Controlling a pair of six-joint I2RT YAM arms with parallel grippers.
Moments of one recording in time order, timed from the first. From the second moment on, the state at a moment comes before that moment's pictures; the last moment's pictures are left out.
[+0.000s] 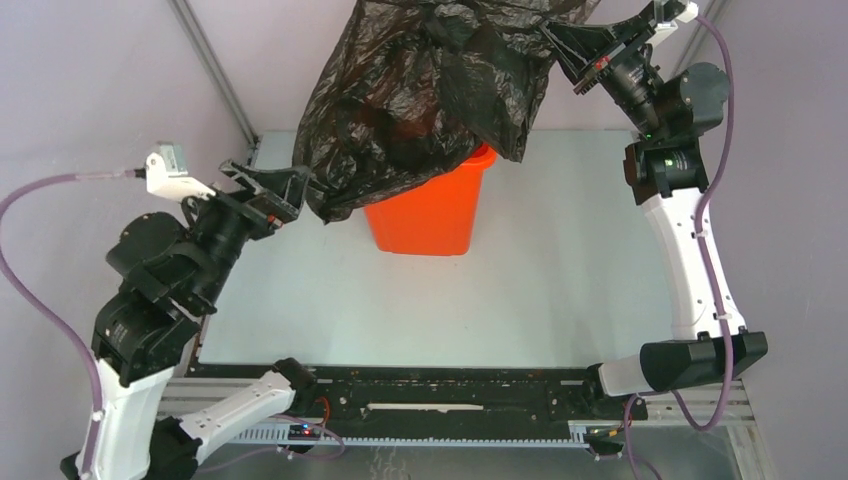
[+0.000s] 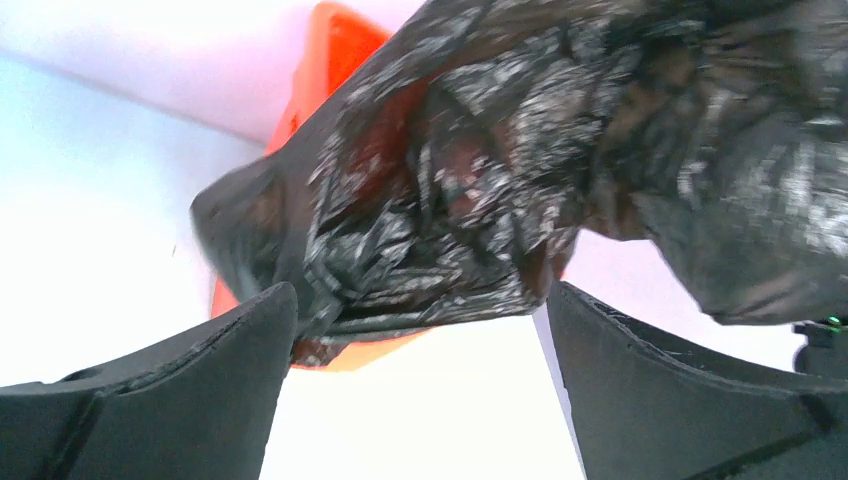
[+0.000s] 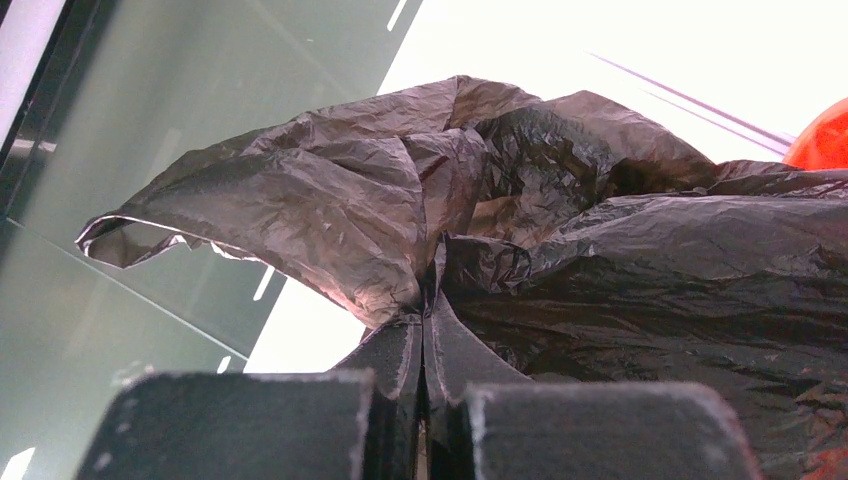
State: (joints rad) left arm -0.64 0.84 1.63 -0.76 -0.40 -0.59; right arm 0.12 1.43 1.75 0.23 -0.58 1.63
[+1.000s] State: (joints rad) left arm -0.27 0.88 1.27 -0.53 0.06 -1.00; right arm 0.12 1.37 1.72 0.23 -0.59 1.64
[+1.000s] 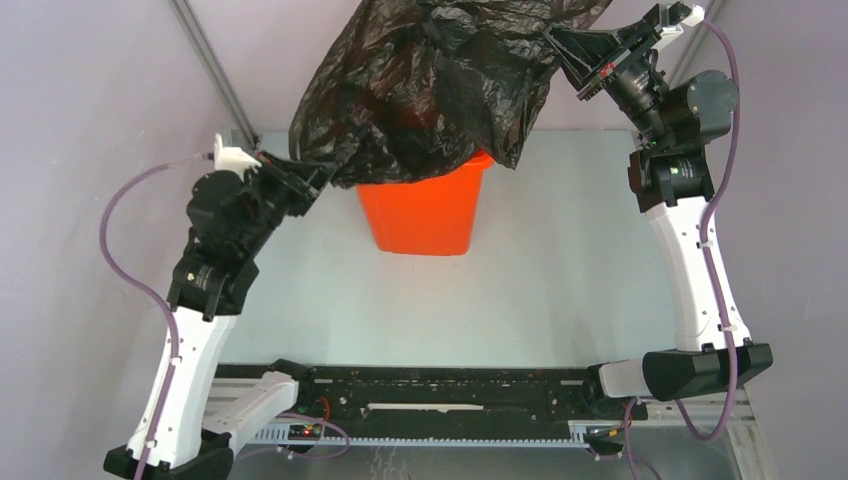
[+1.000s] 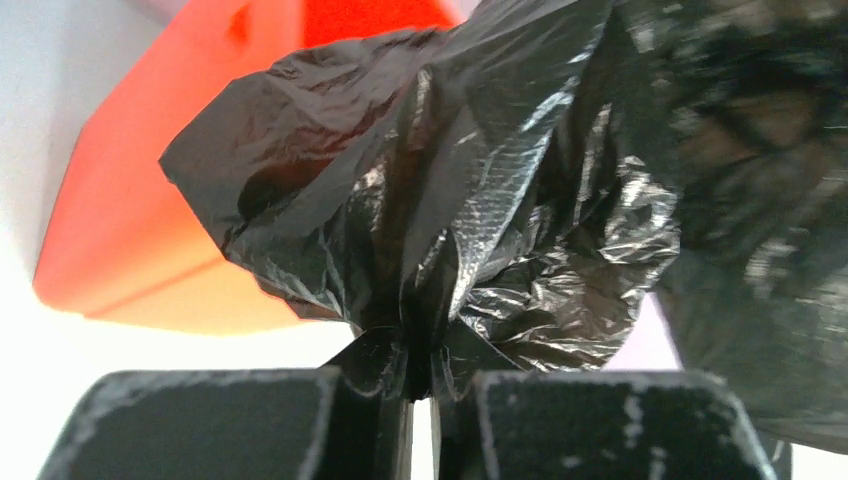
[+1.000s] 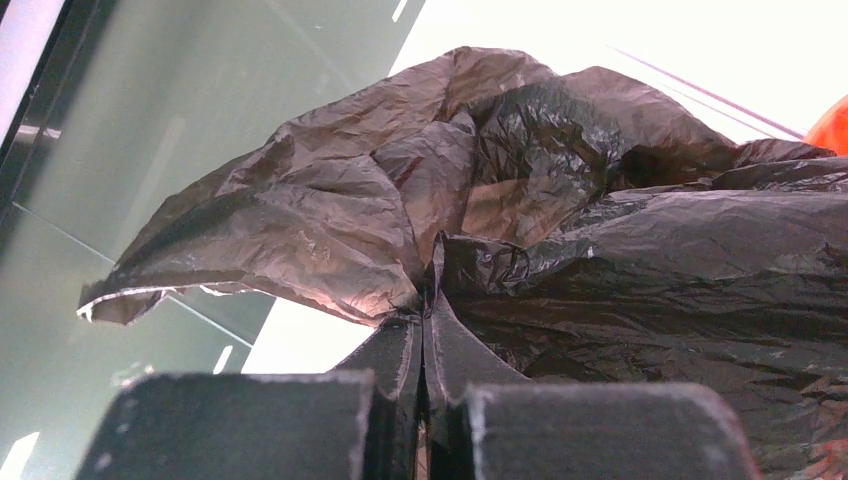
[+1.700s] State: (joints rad) left arm -0.41 1.53 1.90 -0.65 -0.06 -0.68; right arm 0.13 1.37 1.71 0.20 -0.61 1.63
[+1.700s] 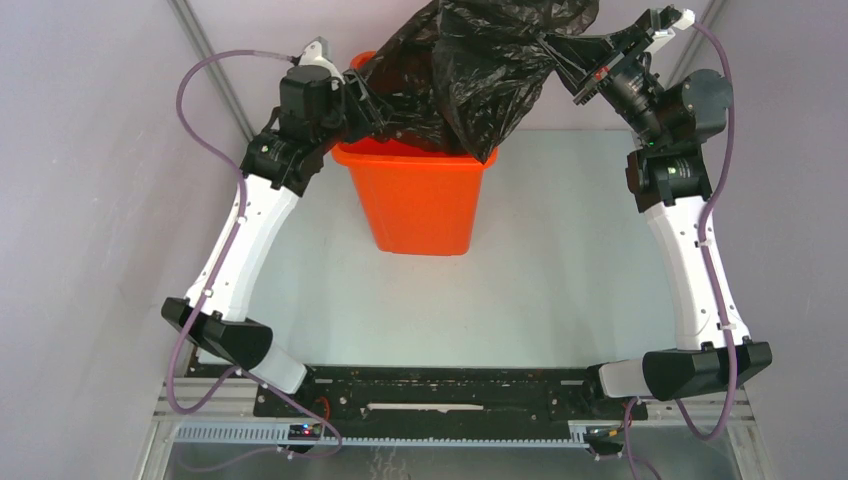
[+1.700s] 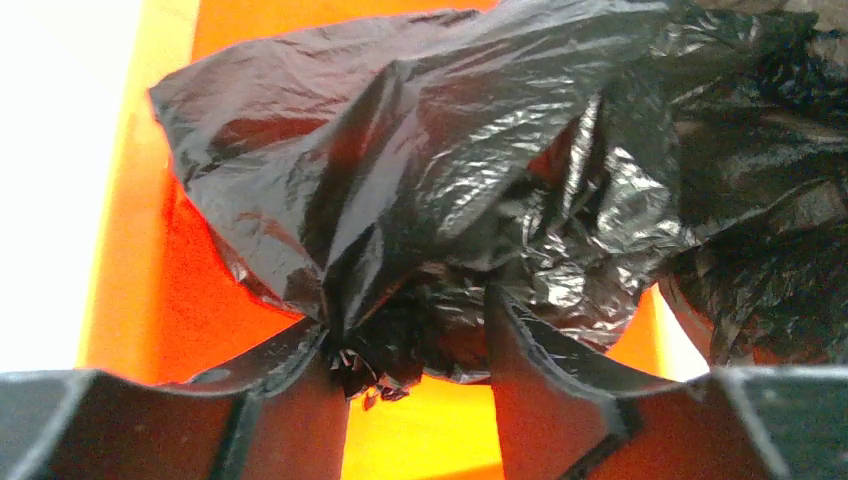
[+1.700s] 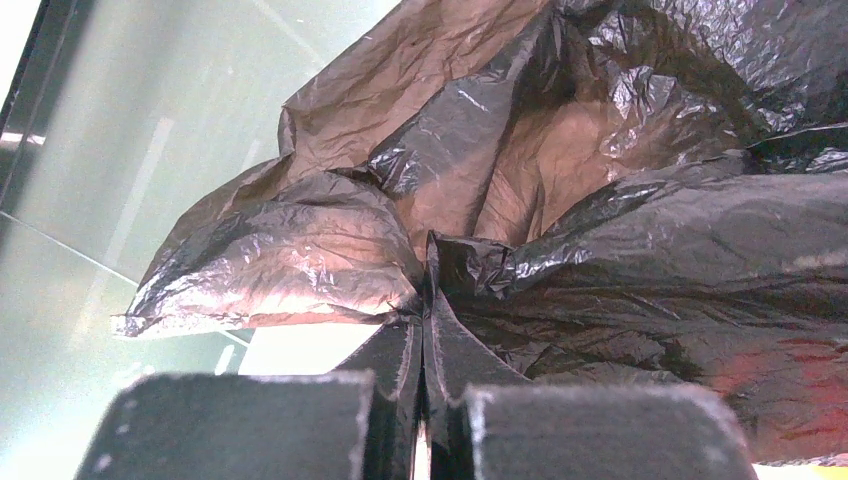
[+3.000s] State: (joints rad) left arm -0.44 1.81 2.05 -0.57 0.04 -0.55; right arm 0.18 1.42 1.81 0.06 -0.66 1.57
